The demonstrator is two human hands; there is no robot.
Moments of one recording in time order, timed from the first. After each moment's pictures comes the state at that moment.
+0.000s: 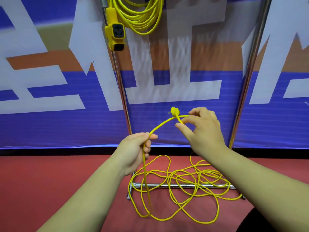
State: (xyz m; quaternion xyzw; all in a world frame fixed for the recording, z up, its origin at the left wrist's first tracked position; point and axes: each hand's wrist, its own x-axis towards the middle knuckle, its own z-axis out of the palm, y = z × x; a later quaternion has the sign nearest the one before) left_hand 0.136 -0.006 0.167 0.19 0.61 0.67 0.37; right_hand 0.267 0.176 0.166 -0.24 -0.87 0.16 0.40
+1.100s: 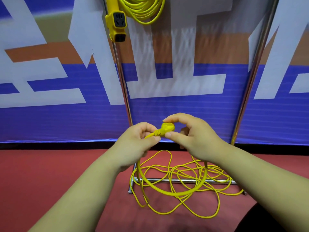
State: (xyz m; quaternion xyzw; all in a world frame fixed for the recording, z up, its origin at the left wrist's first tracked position) left_hand 0.144 -0.025 0.187 0.38 0.70 0.54 0.27; right_hand 0.276 0.143 0.183 -0.05 -0.87 0.42 0.27
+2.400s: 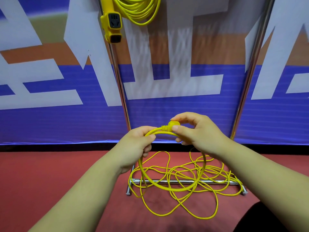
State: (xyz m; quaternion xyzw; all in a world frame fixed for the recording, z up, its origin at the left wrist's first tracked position) left_hand 0.143 -0.010 0.178 0.36 0.68 0.56 0.31; right_hand 0.278 0.163 0.183 -0.14 -0.75 0.60 0.24
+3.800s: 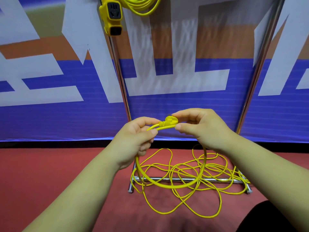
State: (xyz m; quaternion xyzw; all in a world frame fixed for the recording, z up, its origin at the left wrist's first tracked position) left_hand 0.134 -0.012 0.186 0.35 0.62 0.61 0.33; right_hand 0.269 0.174 0.188 -0.09 -0.81 0.53 0.24
